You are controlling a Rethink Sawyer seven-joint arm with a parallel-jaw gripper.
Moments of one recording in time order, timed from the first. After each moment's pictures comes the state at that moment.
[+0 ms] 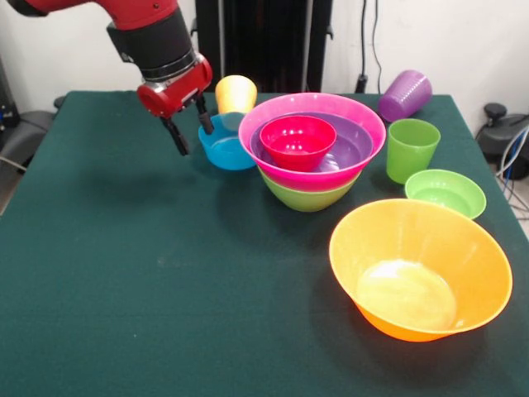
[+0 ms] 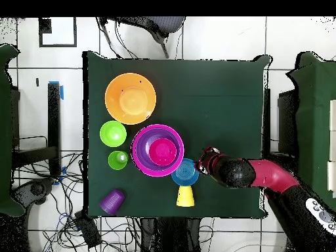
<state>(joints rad) -1.10 -0.51 0.67 1.92 -0.63 0.53 0.74</state>
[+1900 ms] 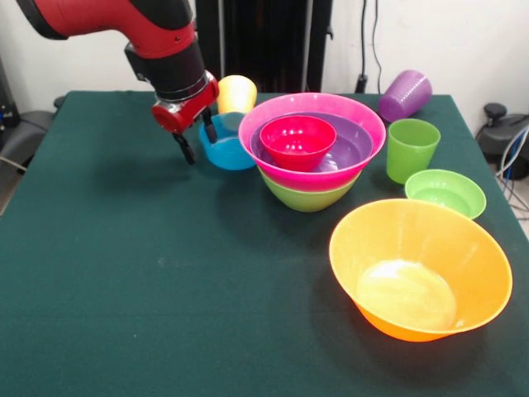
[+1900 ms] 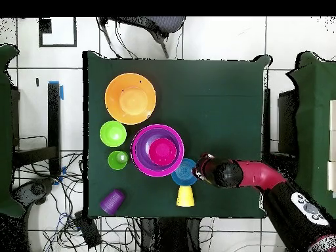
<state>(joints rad) -0.99 -0.46 0.52 1.87 -0.67 0.53 0.74</state>
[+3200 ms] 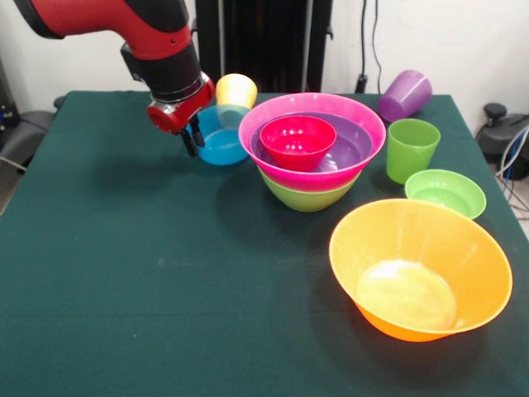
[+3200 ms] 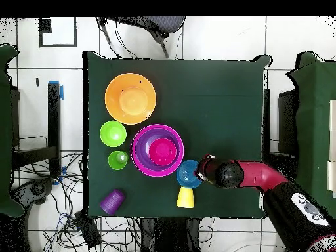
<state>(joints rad) -0.97 -0.46 0.49 1.85 -0.67 0.53 0.74</state>
